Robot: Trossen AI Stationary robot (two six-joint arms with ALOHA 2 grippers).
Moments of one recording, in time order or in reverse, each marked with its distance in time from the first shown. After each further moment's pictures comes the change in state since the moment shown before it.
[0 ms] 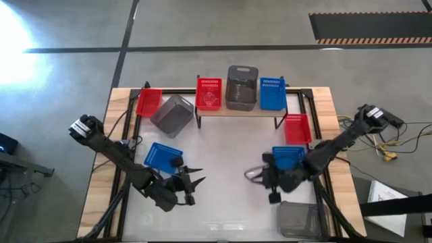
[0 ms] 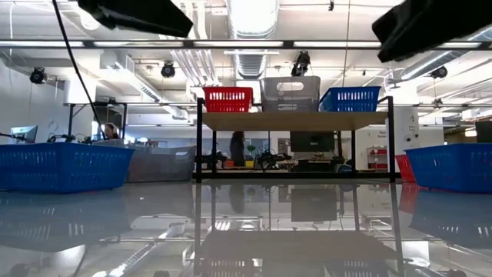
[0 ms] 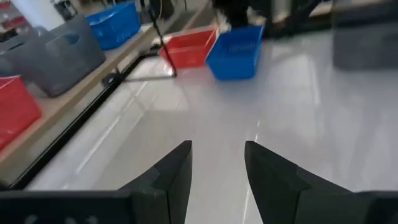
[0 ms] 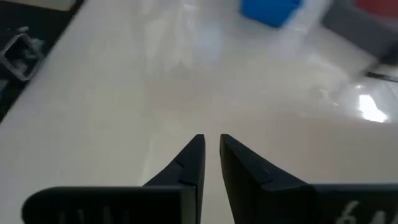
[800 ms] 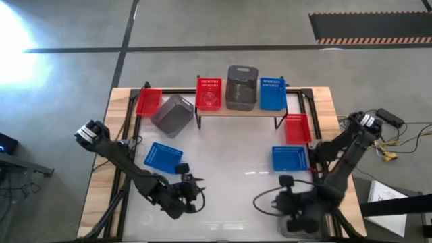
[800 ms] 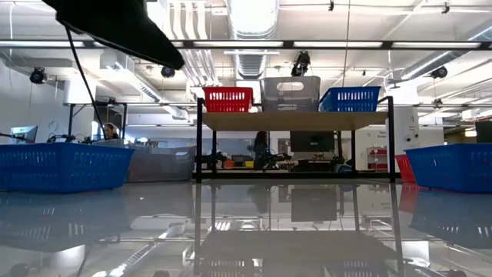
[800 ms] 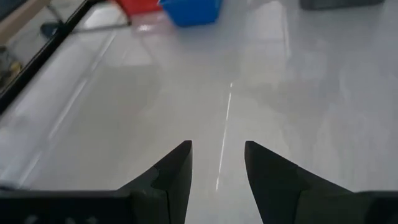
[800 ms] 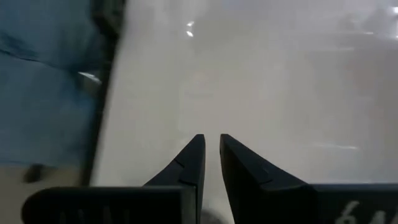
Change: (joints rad) left arm -0.002 0.119 0.094 -0.164 0.193 -0.132; right arm 0.341 0.169 0.422 -0.628 0.025 0.534
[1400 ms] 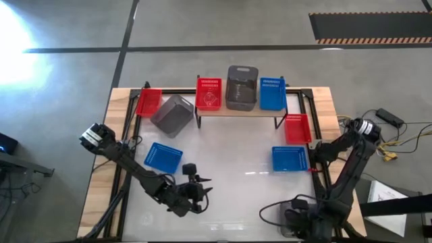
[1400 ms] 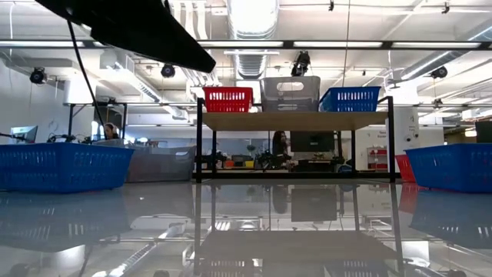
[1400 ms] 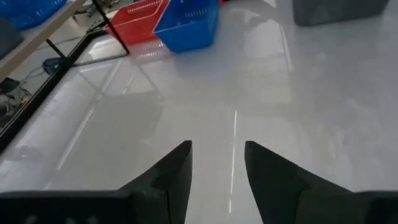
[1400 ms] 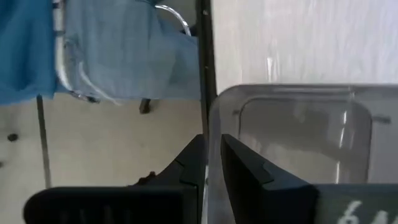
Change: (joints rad) left arm 0.041 0.068 -0.020 0.221 -0.019 0.186; right arm 0.109 0.100 0.049 0.080 -0.405 0.380
